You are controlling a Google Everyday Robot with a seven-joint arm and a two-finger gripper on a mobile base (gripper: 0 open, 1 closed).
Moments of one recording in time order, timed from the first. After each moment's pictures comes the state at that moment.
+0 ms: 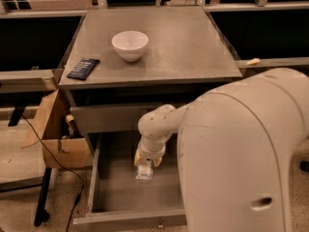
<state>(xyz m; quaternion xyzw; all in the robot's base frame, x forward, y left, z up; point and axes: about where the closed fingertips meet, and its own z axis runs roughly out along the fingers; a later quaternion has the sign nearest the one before) 0.567 0.021 0.498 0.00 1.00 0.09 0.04</state>
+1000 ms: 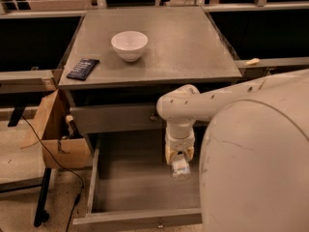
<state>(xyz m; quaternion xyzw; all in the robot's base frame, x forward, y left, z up) 0.547 -0.101 0.562 -0.08 1.00 -0.04 -0.03</state>
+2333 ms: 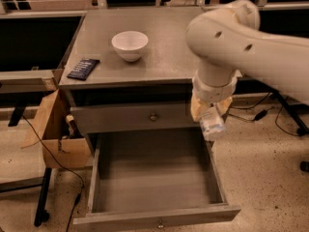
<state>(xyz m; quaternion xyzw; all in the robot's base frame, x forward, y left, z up) 0.546 -0.166 0.800 -0.10 0.99 -0.08 0.09</state>
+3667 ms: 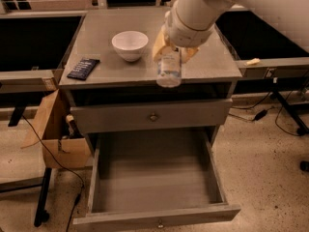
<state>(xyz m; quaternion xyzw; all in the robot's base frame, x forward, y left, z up) 0.609 -0.058 0.941 -0.05 0.96 0.09 0.25</state>
